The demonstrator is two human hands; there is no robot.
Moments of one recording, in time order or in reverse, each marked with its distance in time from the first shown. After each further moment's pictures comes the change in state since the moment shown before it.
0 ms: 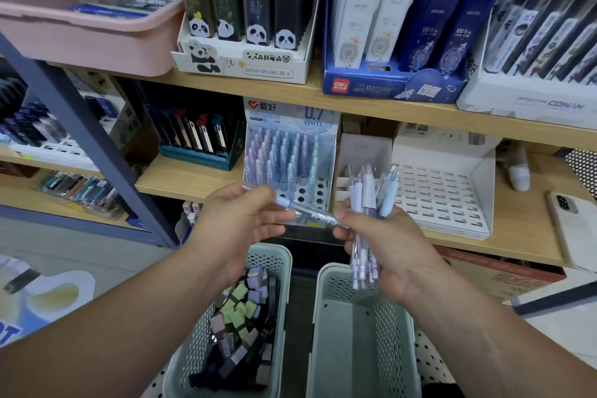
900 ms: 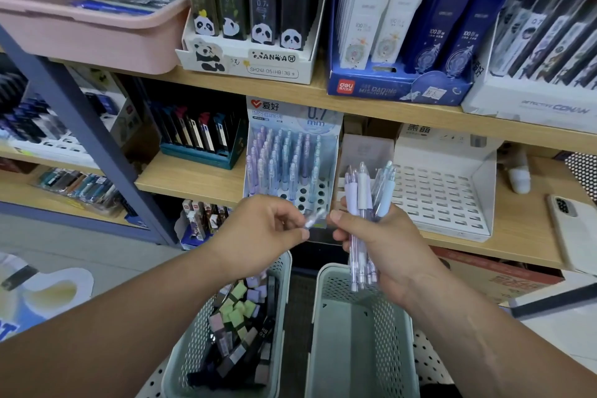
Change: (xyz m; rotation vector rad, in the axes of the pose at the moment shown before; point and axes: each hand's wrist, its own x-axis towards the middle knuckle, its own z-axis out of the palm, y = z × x) left_hand 0.014 -0.016 -0.006 0.835 -0.292 0.341; right_hand 0.002 0.003 0.001 -0.126 -0.042 -0.100
